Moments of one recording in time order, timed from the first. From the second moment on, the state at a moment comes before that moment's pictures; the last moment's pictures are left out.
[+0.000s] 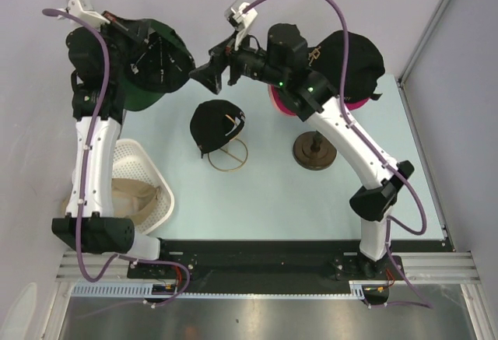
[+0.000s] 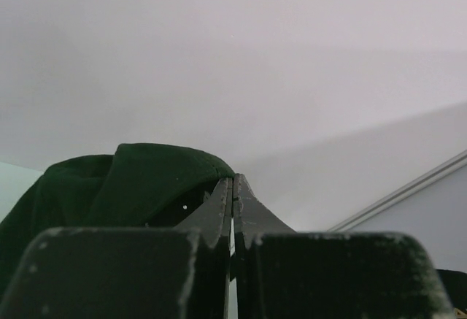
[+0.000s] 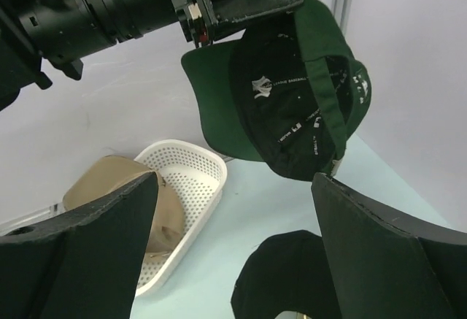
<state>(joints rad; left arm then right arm) 0.02 1.42 1.76 -0.19 0.14 -0.67 0.79 1.90 2.32 -0.32 -0.37 0.11</state>
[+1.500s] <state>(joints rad) 0.02 1.43 1.54 0.00 0.29 -0.89 0.80 2.26 2.40 0.22 0.17 -0.30</state>
